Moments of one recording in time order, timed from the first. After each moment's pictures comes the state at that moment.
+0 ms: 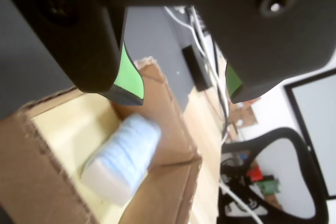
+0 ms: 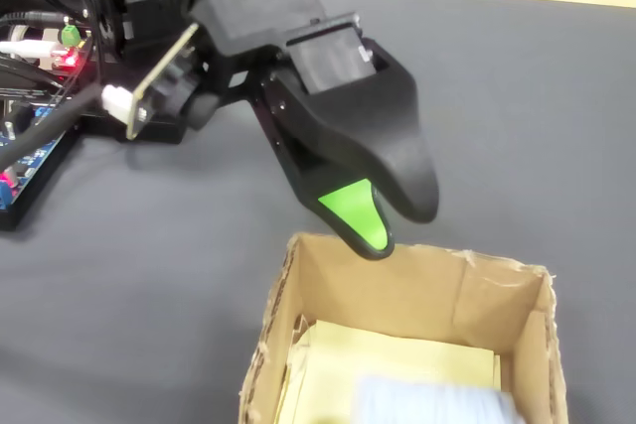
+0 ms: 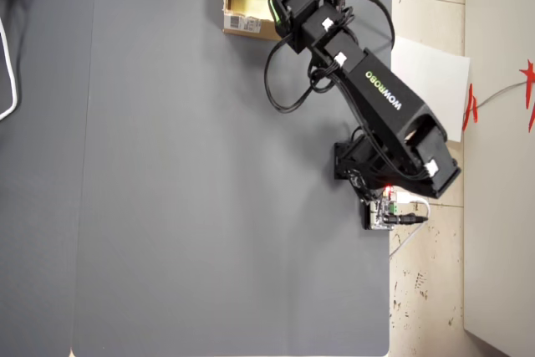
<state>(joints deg) 50.4 101.9 124.2 6.1 88.6</state>
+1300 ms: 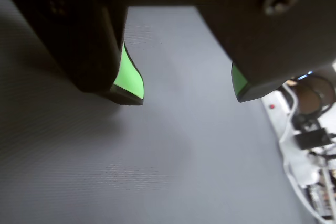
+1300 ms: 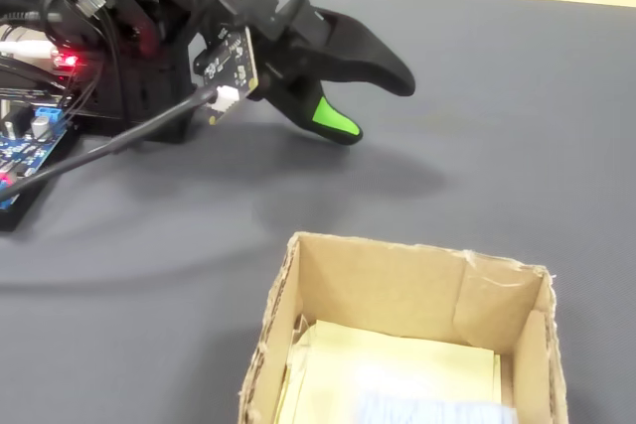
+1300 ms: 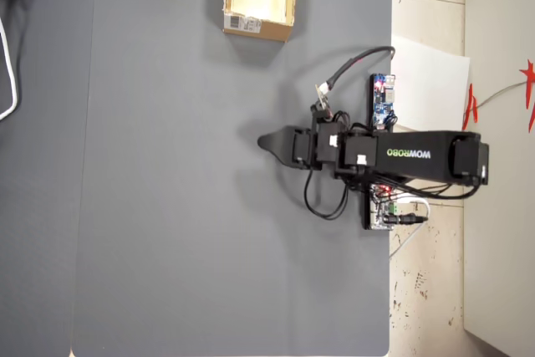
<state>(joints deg) 5.2 130.8 174.5 -5.9 88.1</state>
